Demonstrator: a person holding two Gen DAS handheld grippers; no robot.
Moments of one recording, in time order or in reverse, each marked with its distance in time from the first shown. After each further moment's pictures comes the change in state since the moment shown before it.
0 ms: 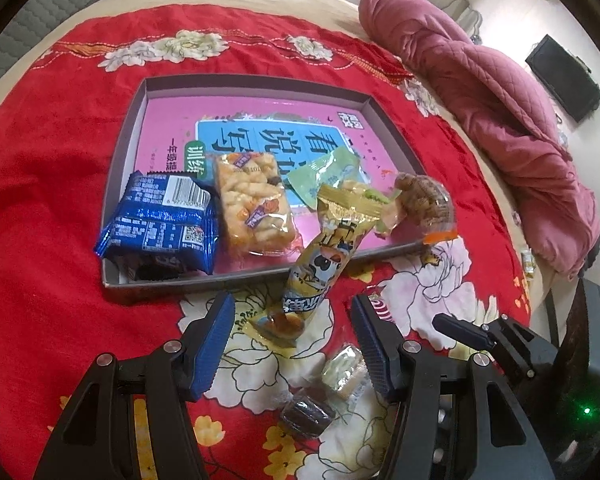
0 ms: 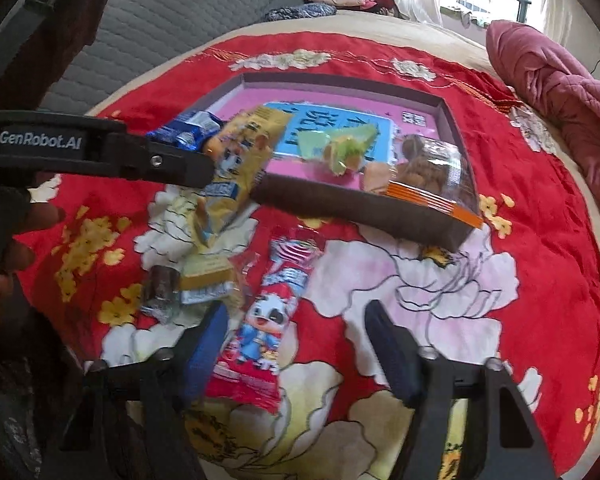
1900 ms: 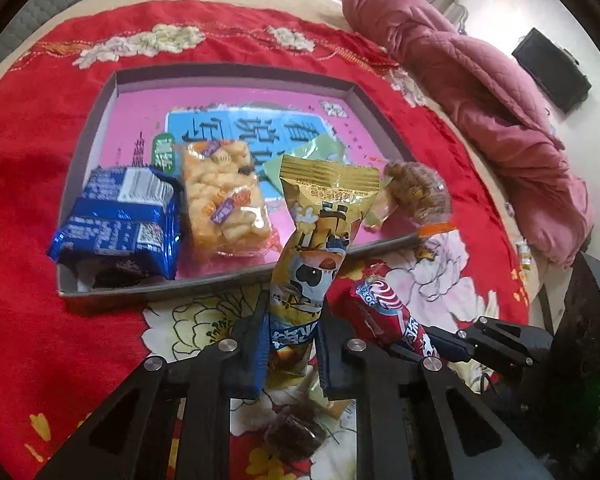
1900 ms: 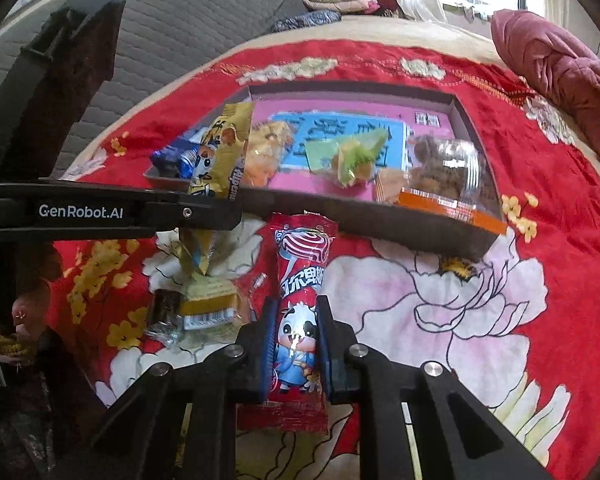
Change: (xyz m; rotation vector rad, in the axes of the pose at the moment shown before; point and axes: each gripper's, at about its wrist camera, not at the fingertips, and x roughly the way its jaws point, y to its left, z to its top) left arm 0.018 -0.008 -0.001 0.030 -0.007 -0.055; right arm 0.006 -0.009 0.003 0.042 -0.059 0.116
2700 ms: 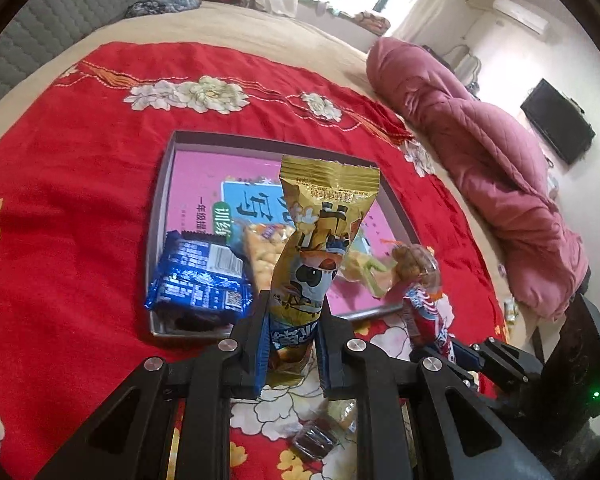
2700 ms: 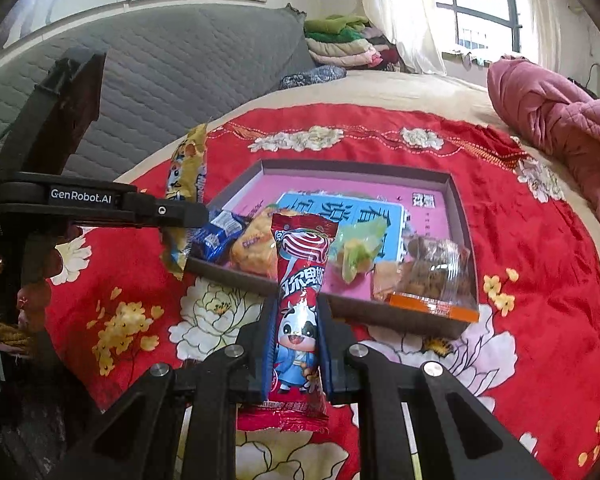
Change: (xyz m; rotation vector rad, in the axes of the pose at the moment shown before) left arm -0.060 0.032 0.022 -0.103 -0.159 0.013; right arm -0.035 0.008 0.030 -0.029 -0.198 -0.006
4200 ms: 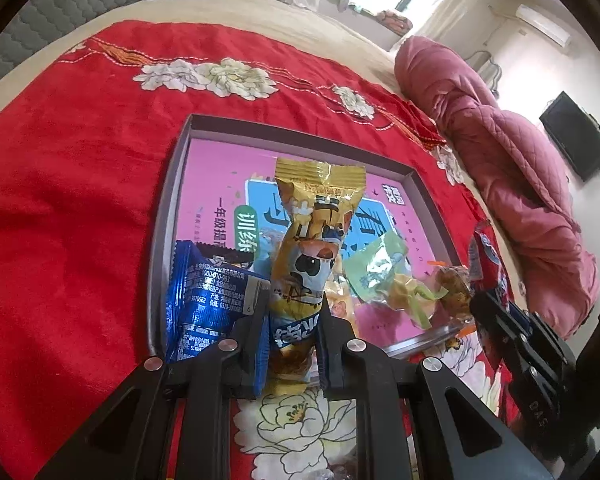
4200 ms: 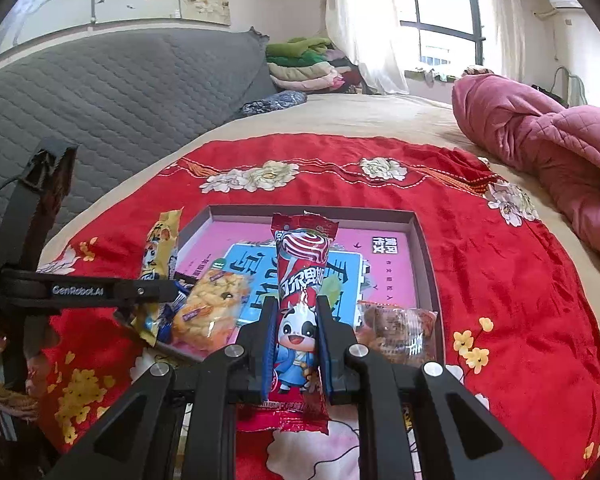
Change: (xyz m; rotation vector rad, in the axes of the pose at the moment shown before) left arm 0.048 0.024 0.015 -0.054 0.023 0.027; right arm 0.026 -0.026 0.038 0.058 -0.091 -0.133
